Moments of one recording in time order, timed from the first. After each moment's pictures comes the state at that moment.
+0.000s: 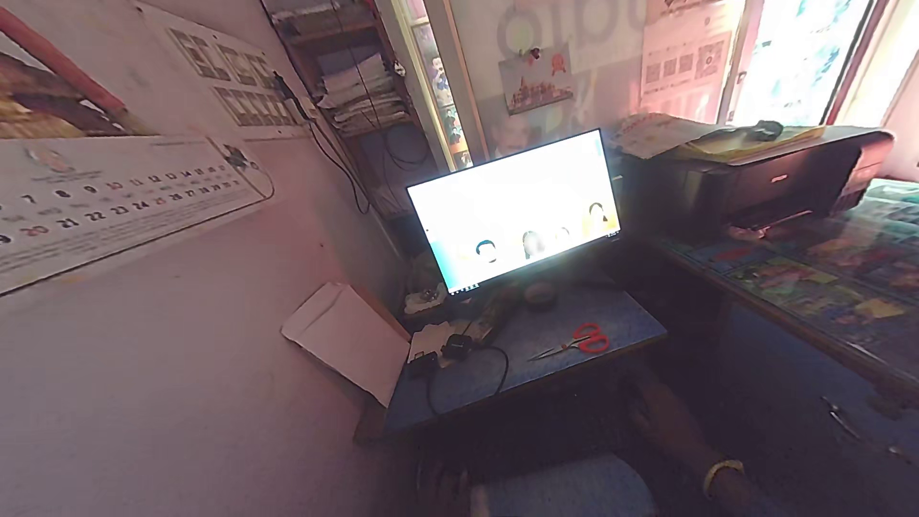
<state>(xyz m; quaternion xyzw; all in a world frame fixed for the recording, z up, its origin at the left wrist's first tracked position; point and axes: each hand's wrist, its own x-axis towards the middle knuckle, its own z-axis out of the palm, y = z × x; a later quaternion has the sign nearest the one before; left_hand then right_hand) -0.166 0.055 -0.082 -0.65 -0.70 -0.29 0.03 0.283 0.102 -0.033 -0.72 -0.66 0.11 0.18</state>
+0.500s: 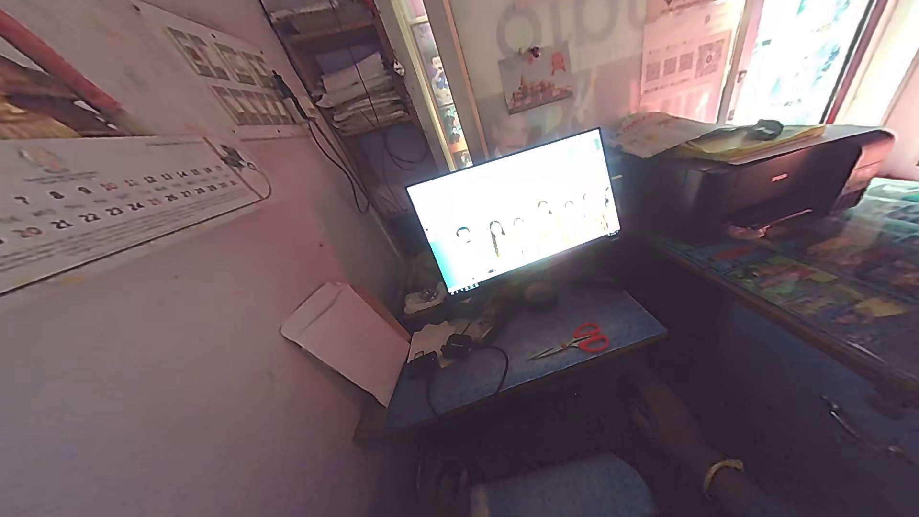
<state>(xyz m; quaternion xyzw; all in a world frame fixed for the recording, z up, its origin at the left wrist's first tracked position) -0.168 0.055 -0.082 -0.66 -0.70 -0.29 0.02 0.284 0.103 -0.034 -0.72 -0.67 0.10 0.17</state>
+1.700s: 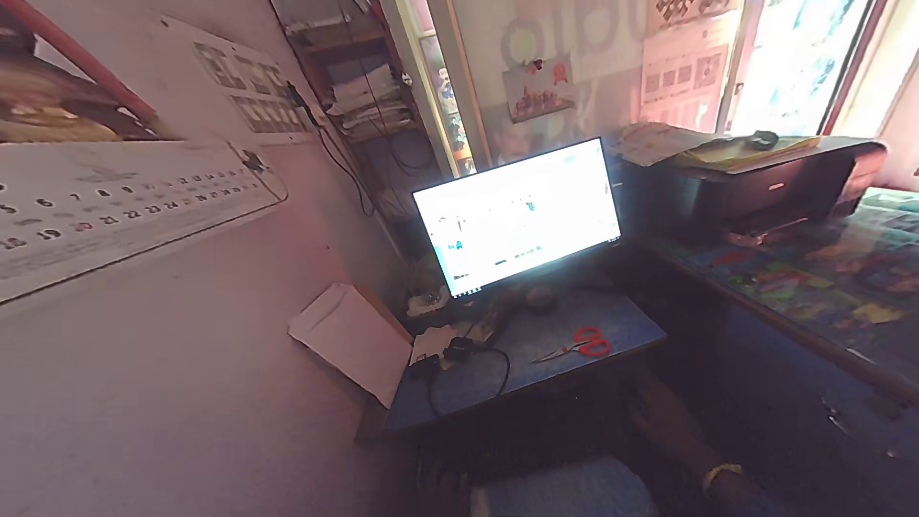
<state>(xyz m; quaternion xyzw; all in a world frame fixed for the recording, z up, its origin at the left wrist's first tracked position) -0.166 0.057 -0.074 -0.66 -0.71 -0.27 0.02 0.286 0.107 -0.040 -0.72 -0.68 0.08 0.16</state>
